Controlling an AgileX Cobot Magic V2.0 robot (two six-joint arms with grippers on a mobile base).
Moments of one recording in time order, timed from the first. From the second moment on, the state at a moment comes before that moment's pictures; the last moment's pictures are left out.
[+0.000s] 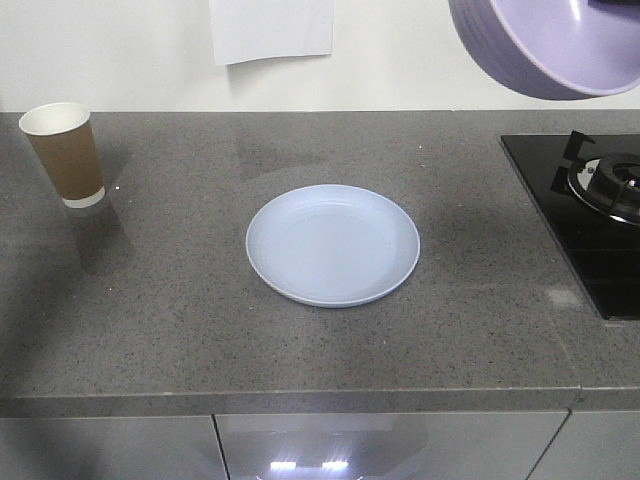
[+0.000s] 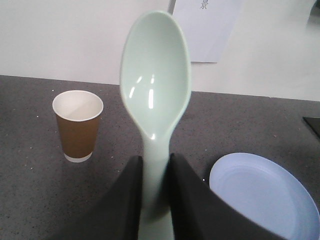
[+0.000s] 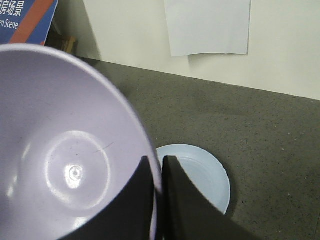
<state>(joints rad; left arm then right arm) 0.16 0.98 -1.23 -0.46 0.75 0.15 -0.19 1.26 -1.60 0.83 1.13 -0.61</state>
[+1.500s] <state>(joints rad) 0.16 0.98 -1.23 -0.46 0.75 0.15 -0.19 1.26 -1.60 0.83 1.13 -0.61</state>
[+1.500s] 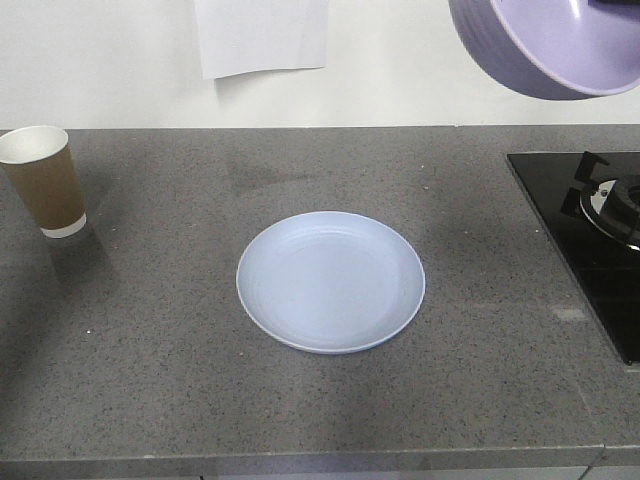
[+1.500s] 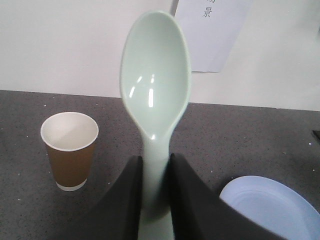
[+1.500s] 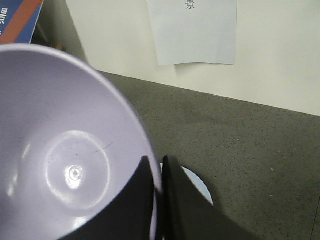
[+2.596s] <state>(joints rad) 0.16 0.98 -1.23 -0.46 0.75 0.15 -0.19 1.26 -1.60 0.83 1.13 -0.61</state>
